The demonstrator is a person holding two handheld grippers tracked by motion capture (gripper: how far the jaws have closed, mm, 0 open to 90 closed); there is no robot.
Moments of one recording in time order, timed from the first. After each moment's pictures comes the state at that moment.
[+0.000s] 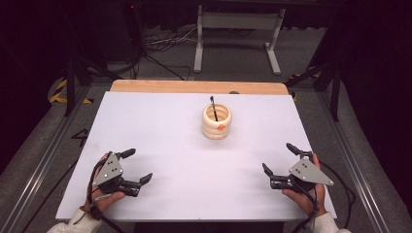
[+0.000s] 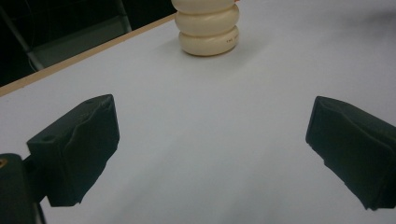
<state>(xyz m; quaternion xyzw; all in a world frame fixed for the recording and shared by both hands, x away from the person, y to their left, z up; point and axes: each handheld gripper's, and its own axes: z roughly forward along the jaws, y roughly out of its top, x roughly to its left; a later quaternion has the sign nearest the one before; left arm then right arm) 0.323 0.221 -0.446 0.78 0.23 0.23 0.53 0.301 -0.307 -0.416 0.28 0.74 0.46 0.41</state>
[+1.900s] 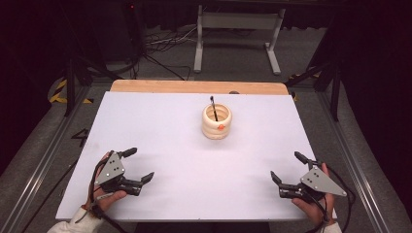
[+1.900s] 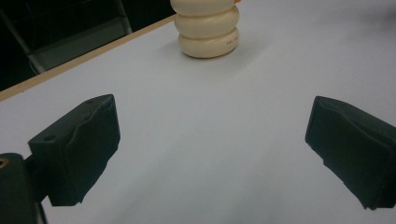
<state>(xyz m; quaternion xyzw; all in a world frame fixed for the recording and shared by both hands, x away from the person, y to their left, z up) 0.325 0.216 -0.445 0.79 0.23 0.24 0.52 0.282 -0.329 -0.426 0.30 0.72 0.47 0.40</state>
